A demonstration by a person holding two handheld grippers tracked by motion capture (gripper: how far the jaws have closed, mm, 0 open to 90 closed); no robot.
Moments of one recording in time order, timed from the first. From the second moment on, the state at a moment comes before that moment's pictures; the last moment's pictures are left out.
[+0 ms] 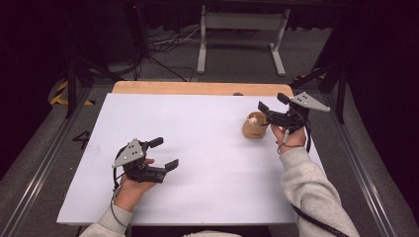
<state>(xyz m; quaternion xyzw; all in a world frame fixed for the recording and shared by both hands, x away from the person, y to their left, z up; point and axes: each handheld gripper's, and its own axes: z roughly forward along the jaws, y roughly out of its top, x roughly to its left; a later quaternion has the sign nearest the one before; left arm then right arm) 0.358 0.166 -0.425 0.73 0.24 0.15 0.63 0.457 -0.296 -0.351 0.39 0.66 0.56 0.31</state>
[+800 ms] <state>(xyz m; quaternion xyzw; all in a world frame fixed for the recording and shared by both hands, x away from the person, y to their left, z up) 0.340 0.193 -0.419 0.72 0.25 0.16 0.62 0.379 -0.340 -0.333 0.31 0.69 0.58 0.30</state>
